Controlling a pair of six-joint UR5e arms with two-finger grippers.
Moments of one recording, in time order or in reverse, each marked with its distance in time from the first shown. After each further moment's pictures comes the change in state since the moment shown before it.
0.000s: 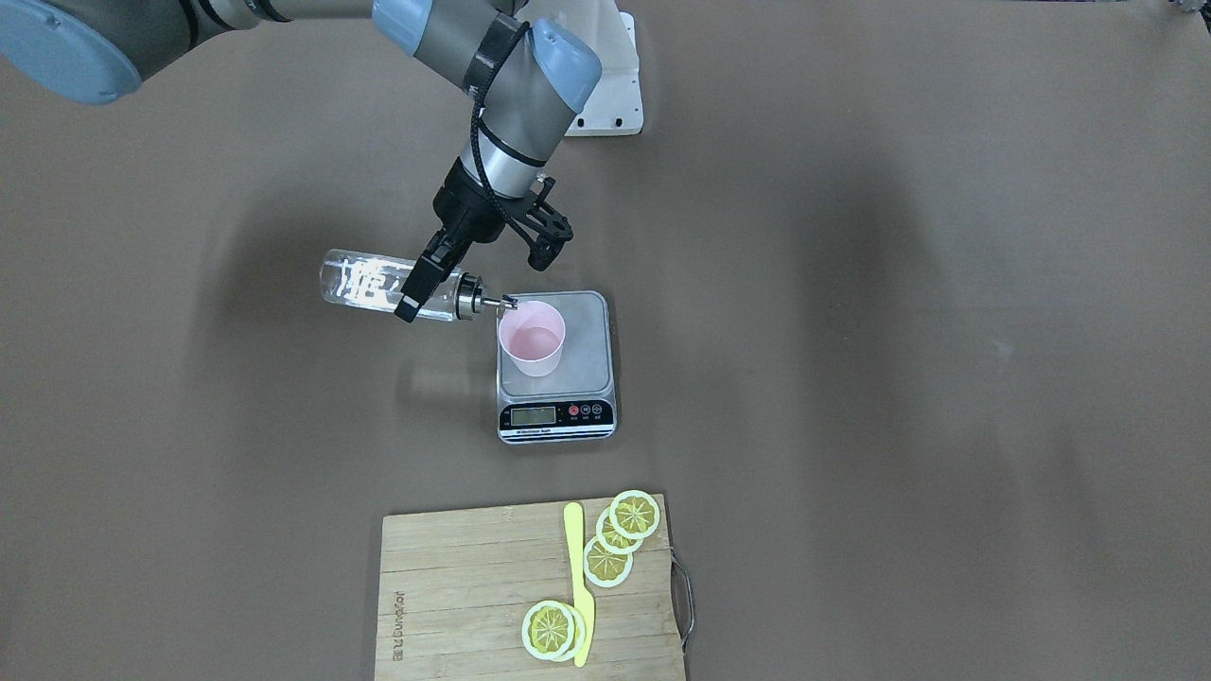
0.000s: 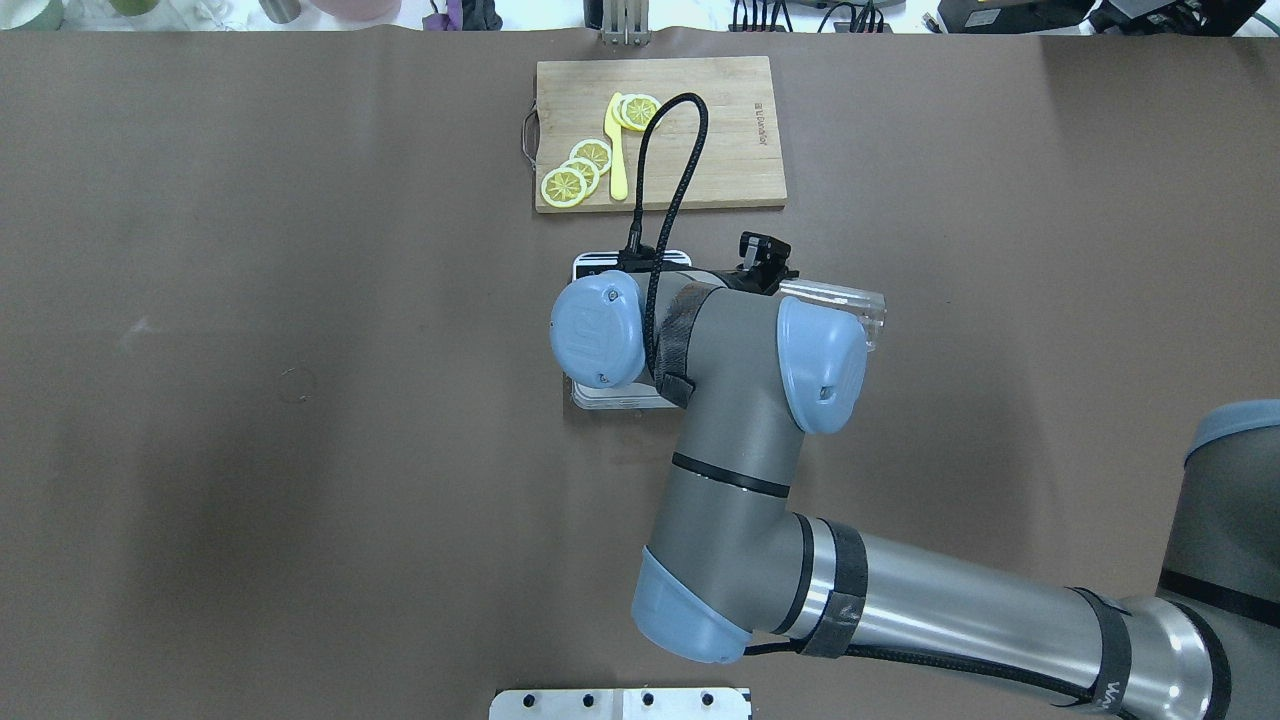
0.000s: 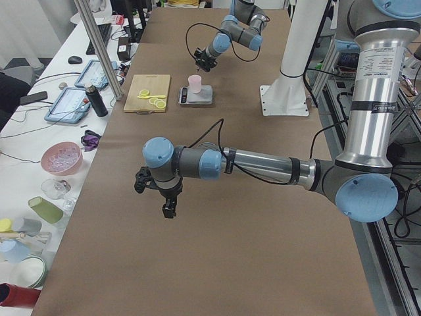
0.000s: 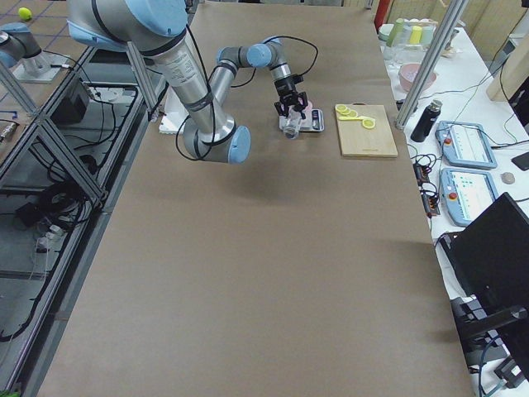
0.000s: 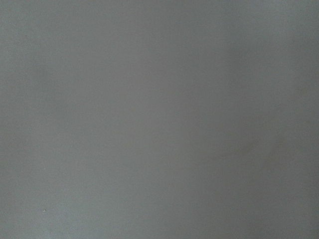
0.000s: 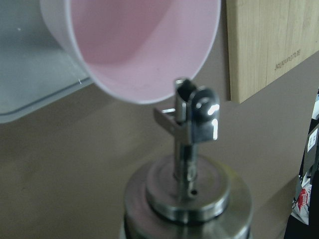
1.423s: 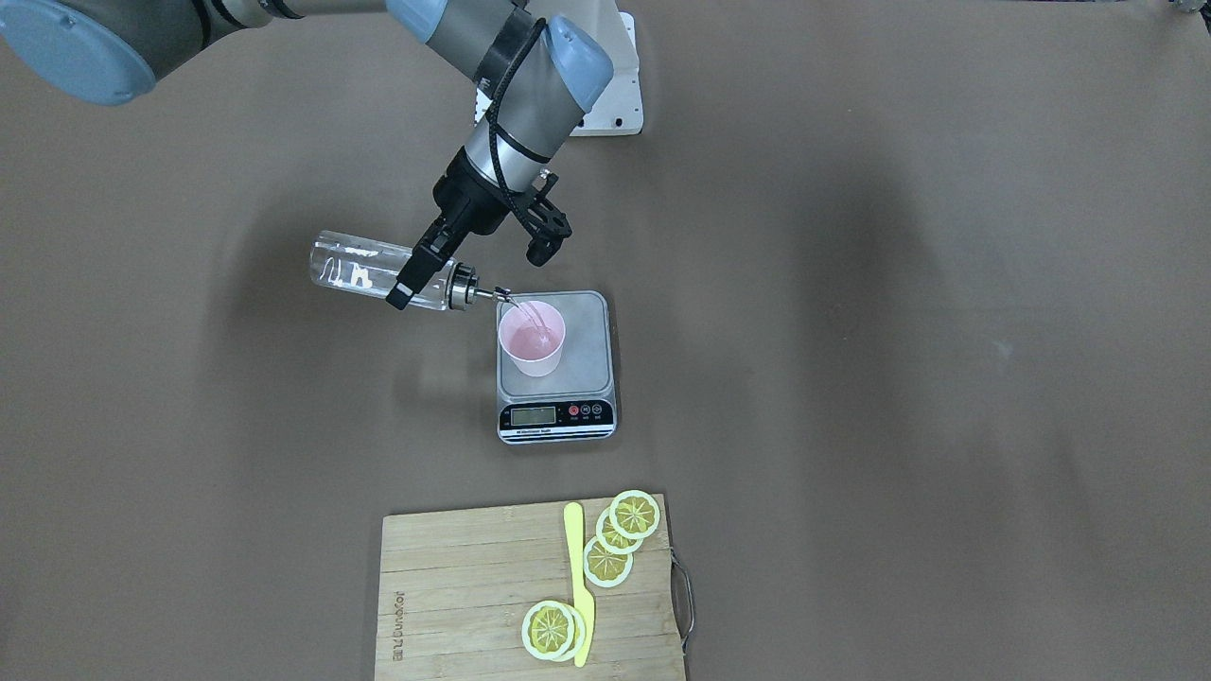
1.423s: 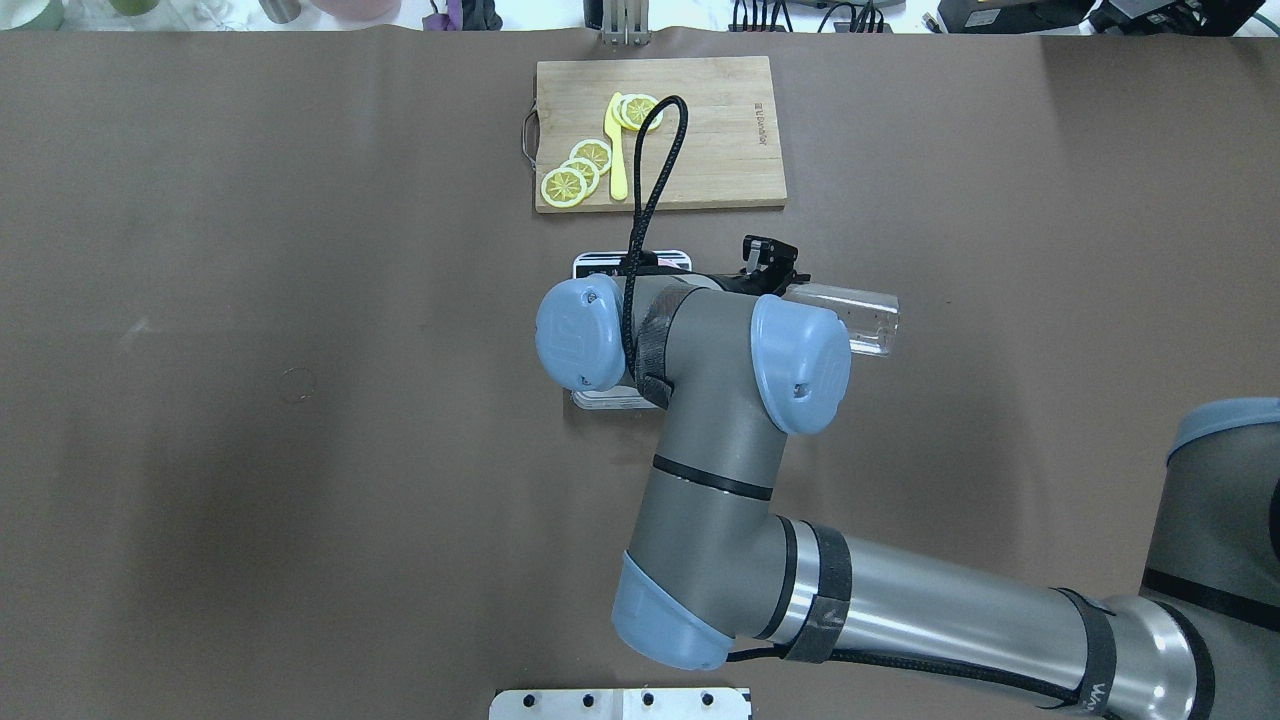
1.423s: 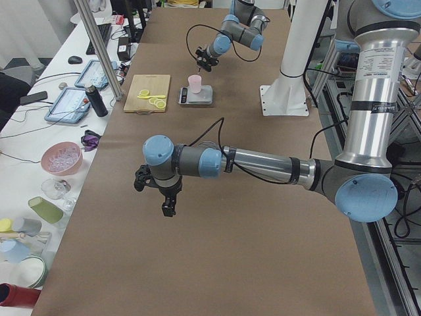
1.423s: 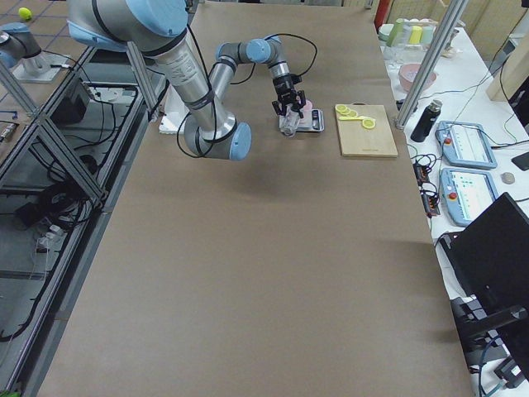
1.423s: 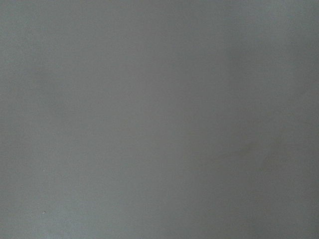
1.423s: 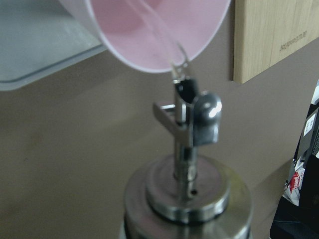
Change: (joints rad) left arm 0.000 -0.001 -0.009 -0.001 0.000 -0.005; right arm -0.005 0.026 -0.007 -0.101 -0.004 0.000
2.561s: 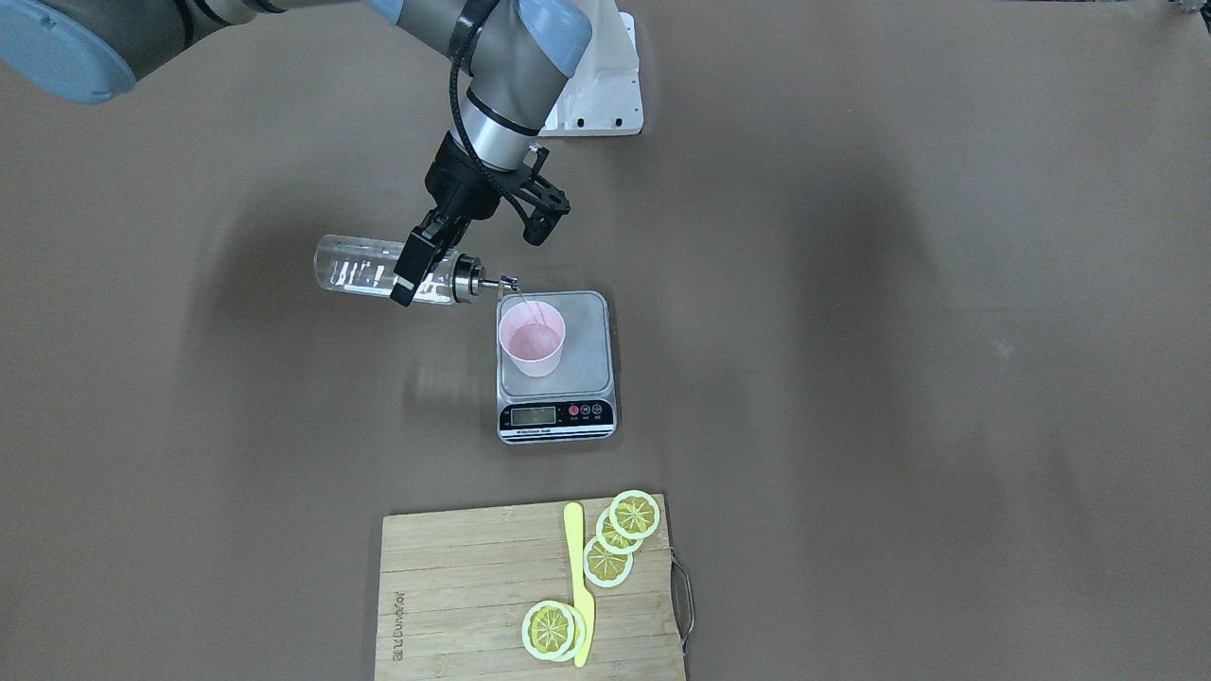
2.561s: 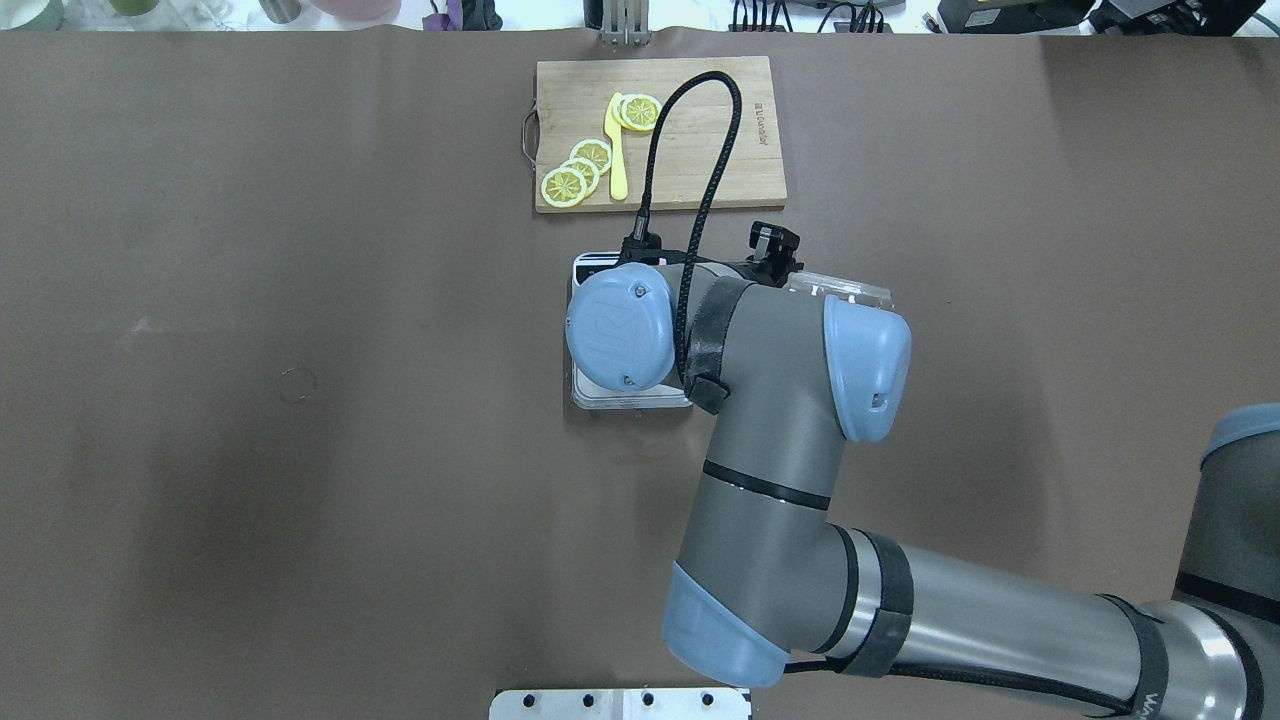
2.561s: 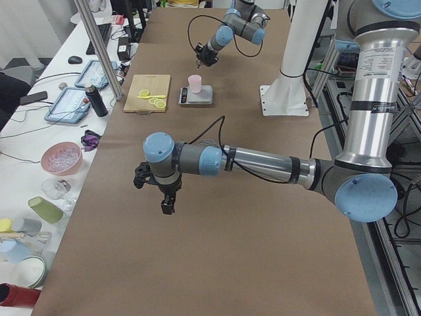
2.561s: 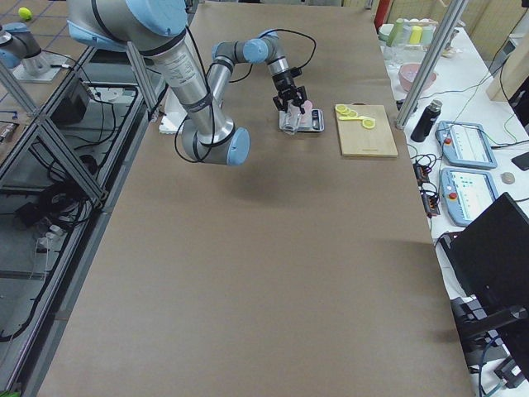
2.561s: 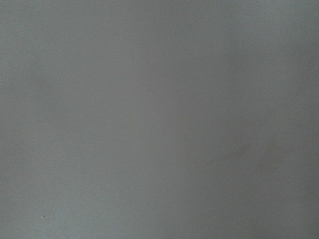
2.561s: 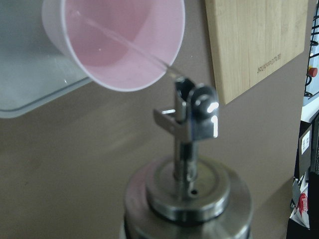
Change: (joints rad) left arm 0.001 -0.001 -0.013 -0.005 0.002 -0.001; right arm 0.014 -0.065 0.122 0.129 0.006 0.015
